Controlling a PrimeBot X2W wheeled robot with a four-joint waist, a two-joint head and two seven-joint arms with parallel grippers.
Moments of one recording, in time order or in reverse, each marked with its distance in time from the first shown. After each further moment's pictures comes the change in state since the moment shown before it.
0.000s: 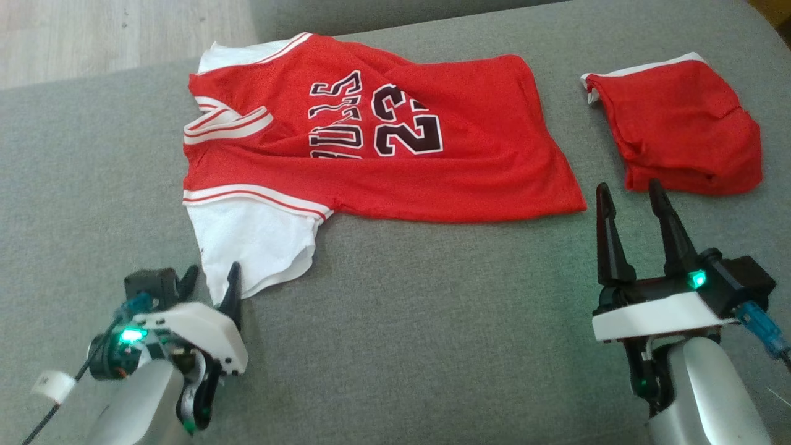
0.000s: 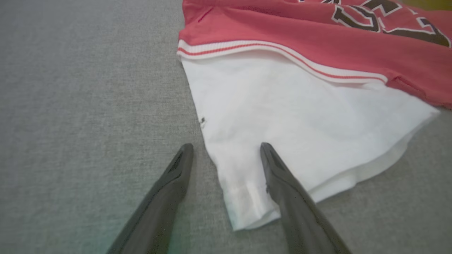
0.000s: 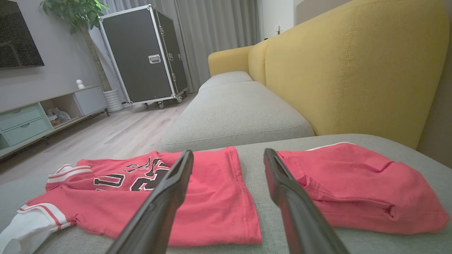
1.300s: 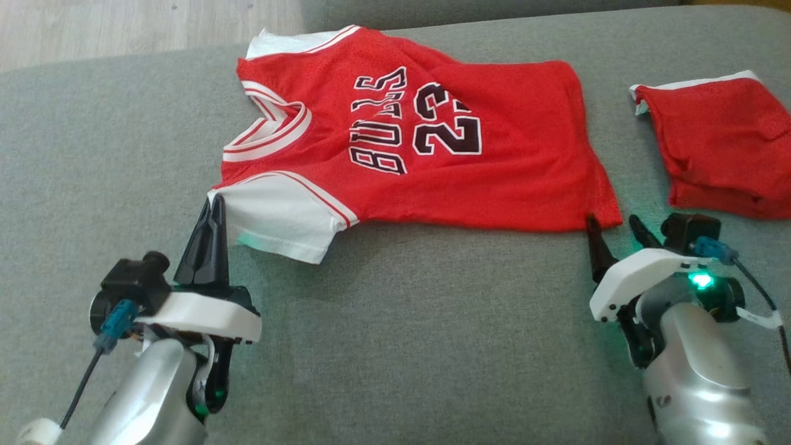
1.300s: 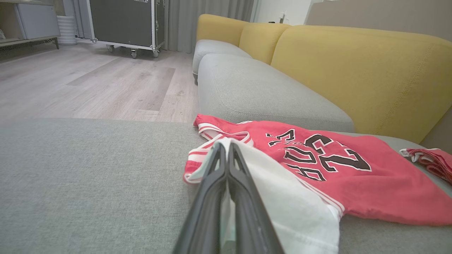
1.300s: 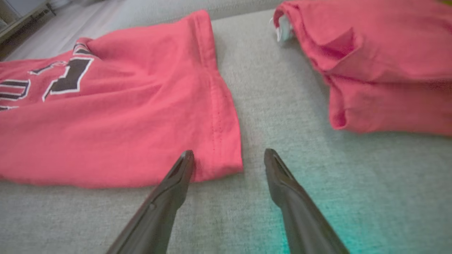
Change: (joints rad) left arm 0.025 0.000 0.024 -0.257 0.030 -0.010 -0.288; right arm -0.287 -0.001 -0.124 0.594 -0.065 0.000 0.232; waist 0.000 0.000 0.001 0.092
